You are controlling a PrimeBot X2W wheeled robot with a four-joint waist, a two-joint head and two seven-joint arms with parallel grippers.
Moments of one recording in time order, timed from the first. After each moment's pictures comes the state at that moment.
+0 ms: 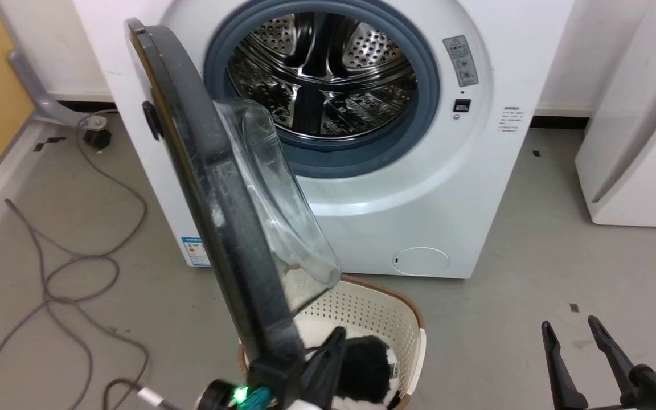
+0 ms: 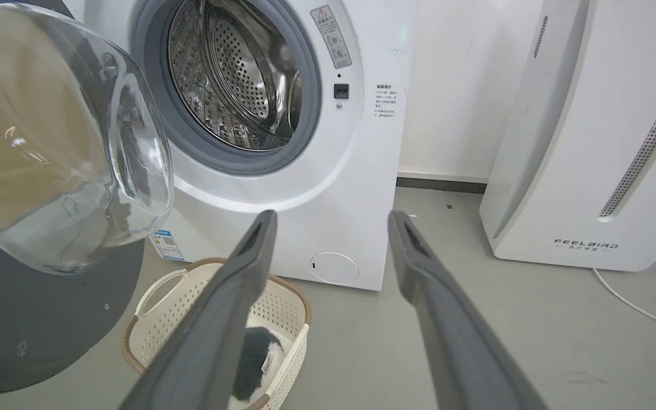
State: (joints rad) left arm -0.02 0.14 -0.58 -0.05 -0.33 0.20 0.02; right arm 0.21 -0.05 -0.06 -0.15 0.09 0.13 -0.05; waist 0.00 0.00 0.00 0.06
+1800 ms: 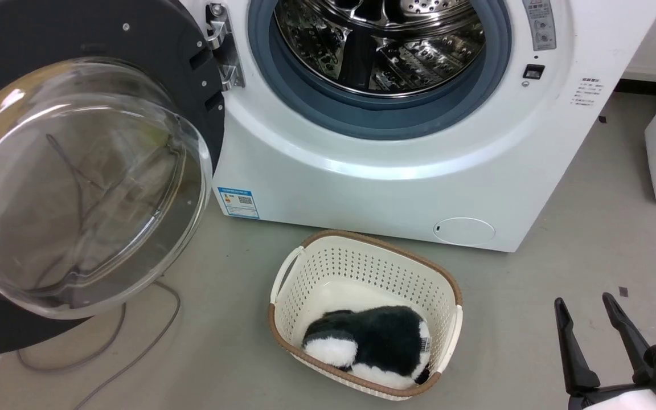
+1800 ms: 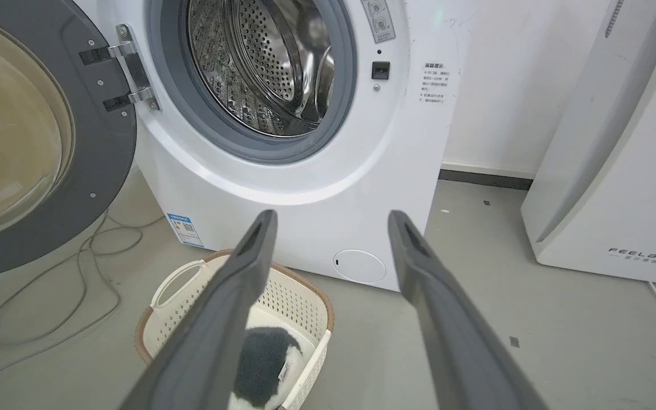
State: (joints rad) left arm -0.18 0.48 0.22 0.42 -0.56 0.13 -0.26; right arm 0.15 -0.05 -0.09 -0.17 0.09 0.13 -0.05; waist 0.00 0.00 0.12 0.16
